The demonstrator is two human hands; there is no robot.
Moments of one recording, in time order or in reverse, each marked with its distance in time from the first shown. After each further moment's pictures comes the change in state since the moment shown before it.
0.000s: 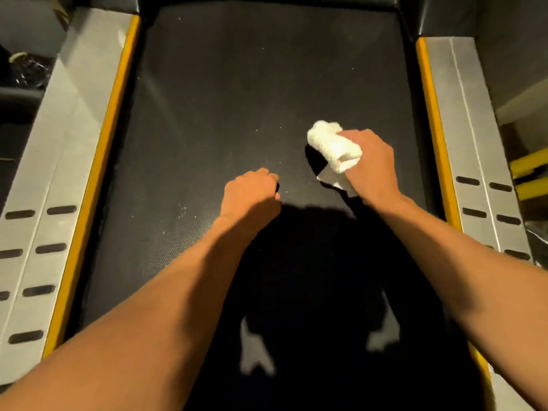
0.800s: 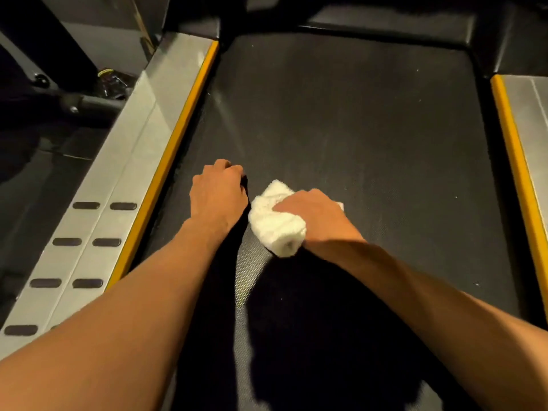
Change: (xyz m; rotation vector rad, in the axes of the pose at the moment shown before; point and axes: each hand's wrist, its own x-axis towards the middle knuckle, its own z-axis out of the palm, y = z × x) left_hand -0.016 -0.126 -0.018 0.011 0.260 -0.311; right_hand -0.034 -0.126 0.095 -0.290 -0.444 -0.482
